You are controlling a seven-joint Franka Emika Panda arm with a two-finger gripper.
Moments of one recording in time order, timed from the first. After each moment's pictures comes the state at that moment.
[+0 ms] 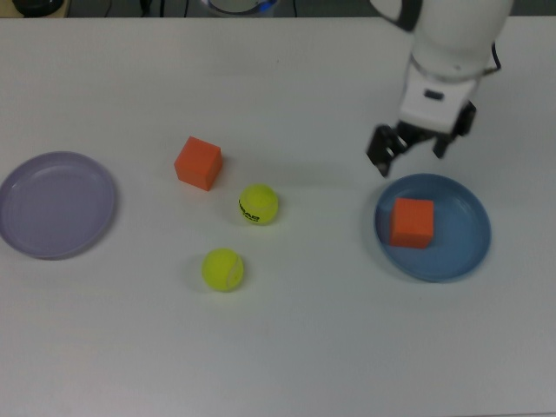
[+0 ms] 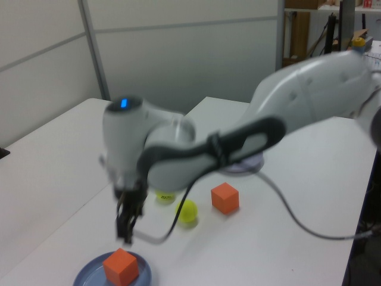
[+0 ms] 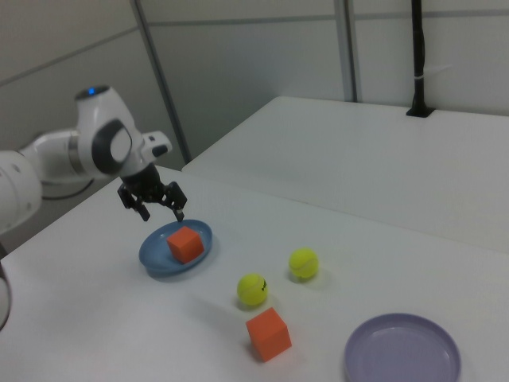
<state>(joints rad) 0.42 0.40 0.24 -1.47 -0.15 1.98 0.14</state>
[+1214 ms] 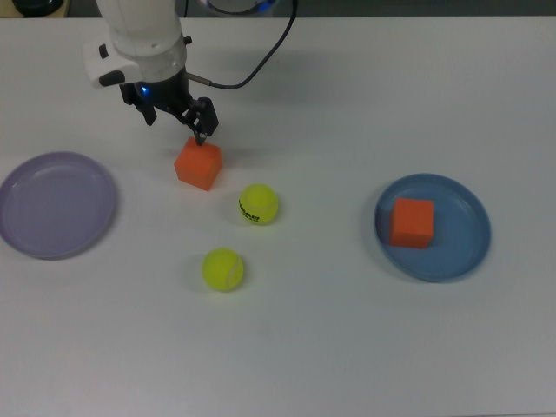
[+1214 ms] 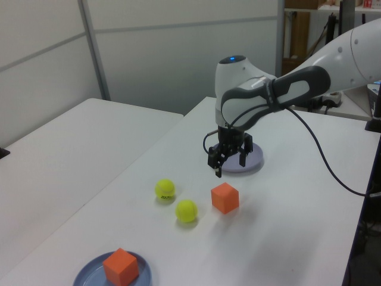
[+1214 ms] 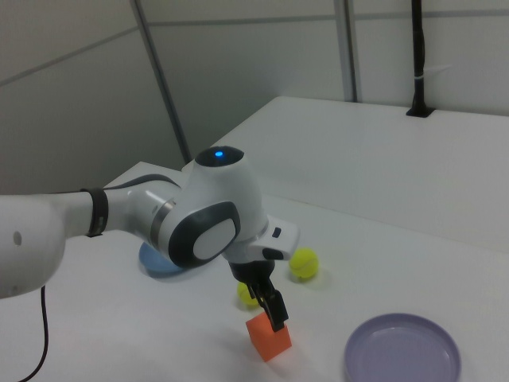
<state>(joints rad) 0.26 0.10 -0.18 -2.01 0.04 2.15 0.29</state>
